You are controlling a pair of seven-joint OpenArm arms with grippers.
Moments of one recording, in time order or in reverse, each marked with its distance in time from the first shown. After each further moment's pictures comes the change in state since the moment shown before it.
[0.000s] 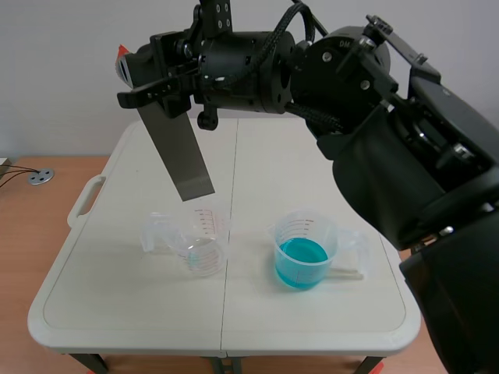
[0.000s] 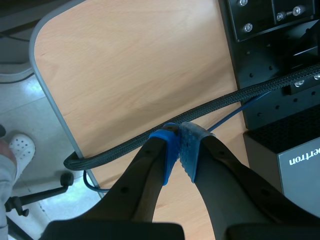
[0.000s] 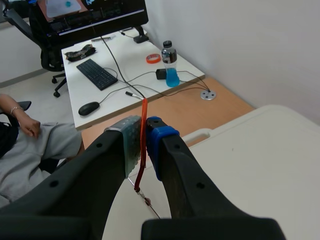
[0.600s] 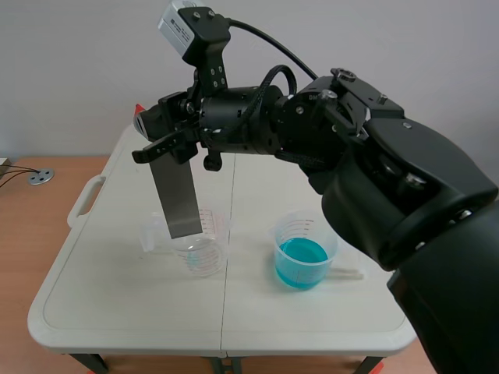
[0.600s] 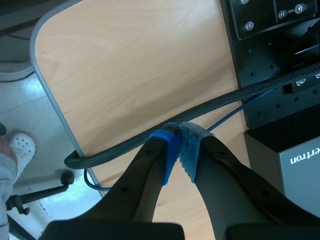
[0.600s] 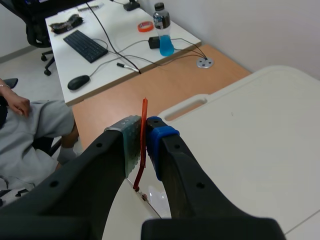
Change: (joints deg) left arm 0.0 0.0 0.0 0.0 0.0 0.0 0.3; right arm 0.0 -0.1 -2.6 -8.7 -6.1 0.0 4.7
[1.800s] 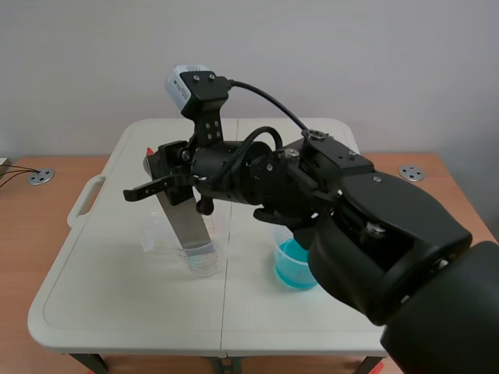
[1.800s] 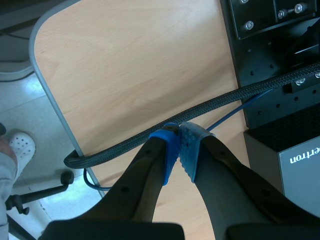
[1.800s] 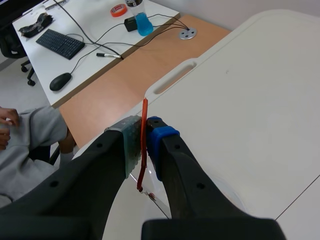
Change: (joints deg) left arm 0.0 0.0 0.0 0.0 0.0 0.0 0.0; right arm -4.5 -0.3 -5.4 -4.6 -0.5 -12.5 5.3
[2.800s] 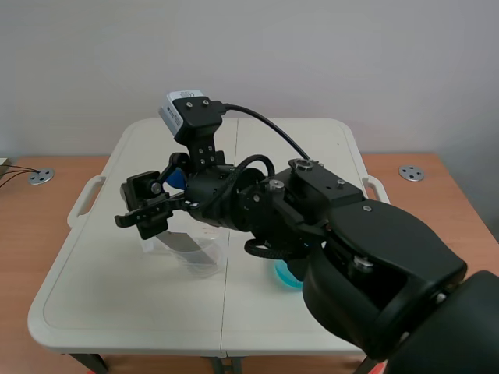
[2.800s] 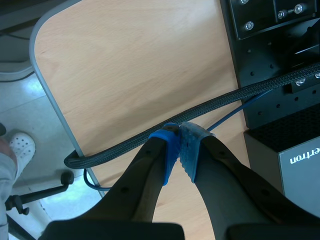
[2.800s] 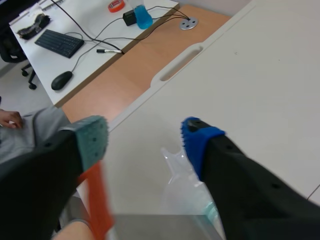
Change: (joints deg) left arm 0.0 0.0 0.0 0.0 -0.1 0.1 0.2; right arm -3.0 0.0 -2.4 0.0 -2.1 -3.9 2.8
